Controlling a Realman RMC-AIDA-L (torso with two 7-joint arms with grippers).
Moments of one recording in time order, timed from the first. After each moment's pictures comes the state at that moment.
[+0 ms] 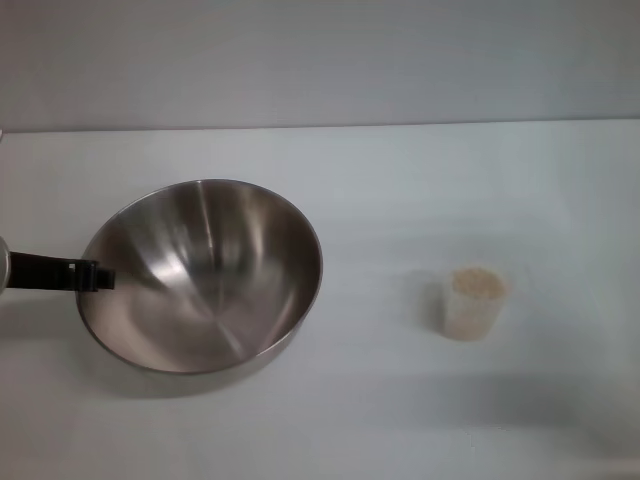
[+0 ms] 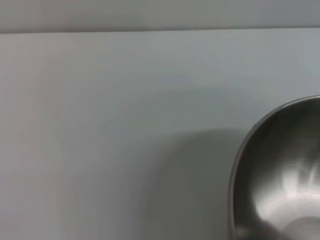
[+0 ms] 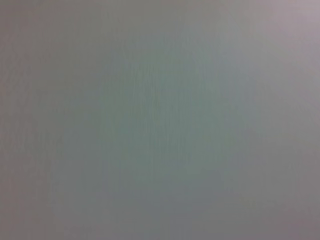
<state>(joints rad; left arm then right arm) -0.28 -2.06 -1.71 -1.58 2.72 -1.22 0.09 0.53 2.07 0.73 0.13 -1.91 -1.74 0.05</state>
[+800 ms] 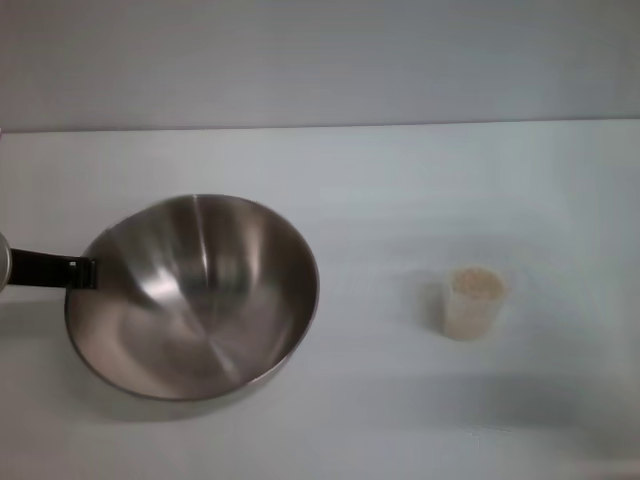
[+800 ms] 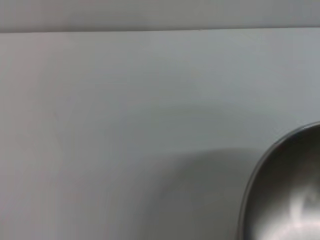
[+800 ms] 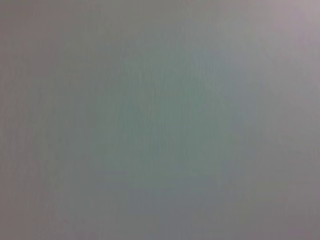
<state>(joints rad) -0.30 -2.06 -1.72 -1.56 2.72 -1.23 0.09 0.53 2.08 0.73 0.13 -1.91 -1.74 0.05</state>
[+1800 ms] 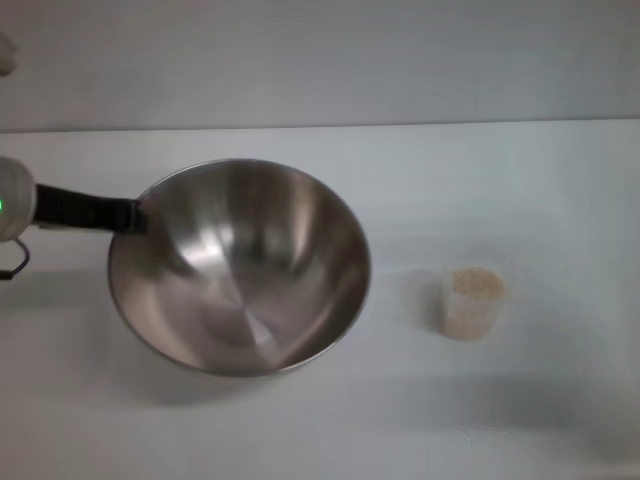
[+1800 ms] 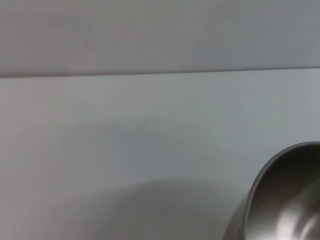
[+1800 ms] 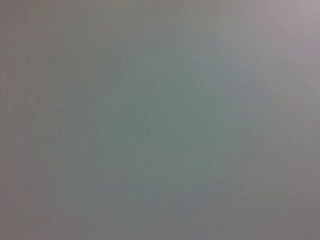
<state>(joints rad) -0.40 -2.06 -1.88 -1.52 2.55 -1.31 0.21 0.52 2.08 0.73 0.13 -1.91 -1.74 0.05</state>
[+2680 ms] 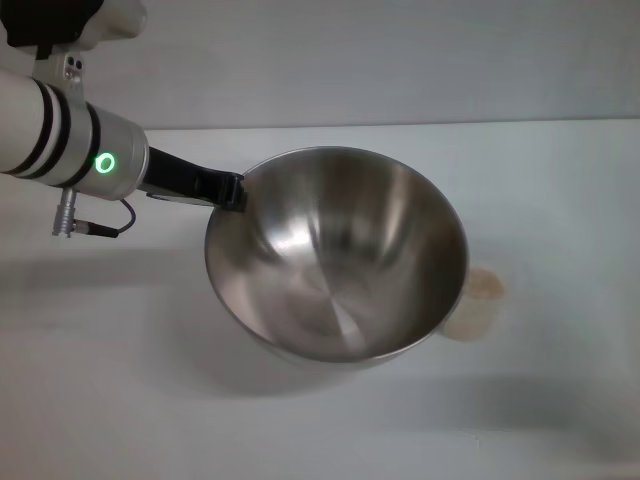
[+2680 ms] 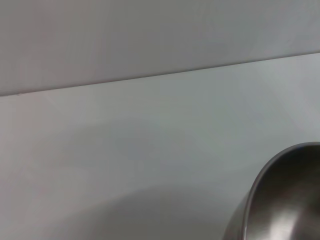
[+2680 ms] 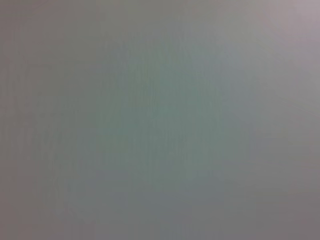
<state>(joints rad) -0.68 -2.07 -1.85 -1.26 2.48 -1.27 0.24 0.52 2.08 0.73 0.13 -1.91 -1.74 0.05</state>
